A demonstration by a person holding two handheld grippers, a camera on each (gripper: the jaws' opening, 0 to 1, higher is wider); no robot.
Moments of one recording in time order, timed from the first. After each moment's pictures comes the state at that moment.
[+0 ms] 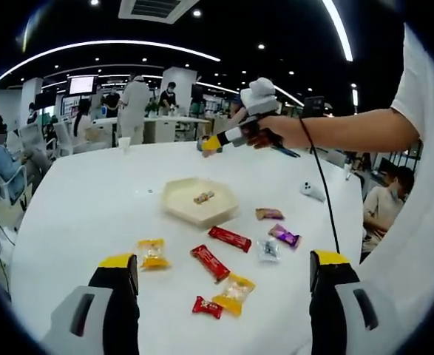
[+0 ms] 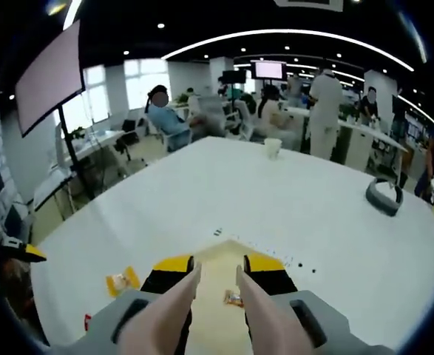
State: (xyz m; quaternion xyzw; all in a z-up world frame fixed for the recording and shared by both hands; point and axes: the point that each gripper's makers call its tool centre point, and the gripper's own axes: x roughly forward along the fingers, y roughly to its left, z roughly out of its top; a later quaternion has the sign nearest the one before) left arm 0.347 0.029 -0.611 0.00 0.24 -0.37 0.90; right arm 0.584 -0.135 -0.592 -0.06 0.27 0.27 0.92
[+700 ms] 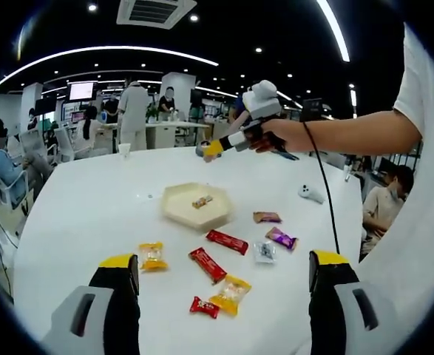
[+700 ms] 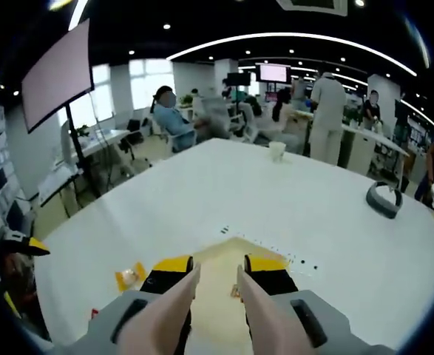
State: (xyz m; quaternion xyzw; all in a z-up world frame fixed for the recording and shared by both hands) left arm 0.335 0.029 -0.601 0.00 0.22 -0.37 0.90; right arm 0.551 -0.129 -0.582 -0.06 0.27 0.28 0.92
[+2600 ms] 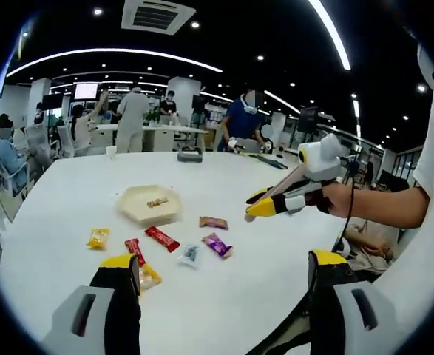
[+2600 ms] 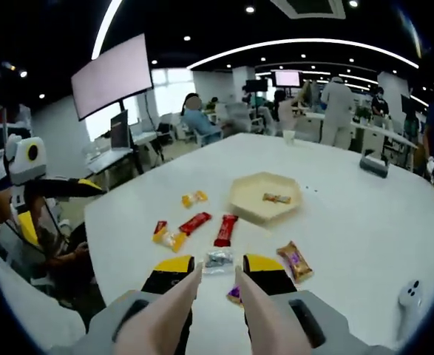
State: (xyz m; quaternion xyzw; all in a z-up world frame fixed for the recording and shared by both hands) left arm 0.211 -0.078 -0.565 -0.03 0.22 -0.36 0.91; right arm 0.296 -0.221 -0.604 -0.03 0.25 0.34 0.90
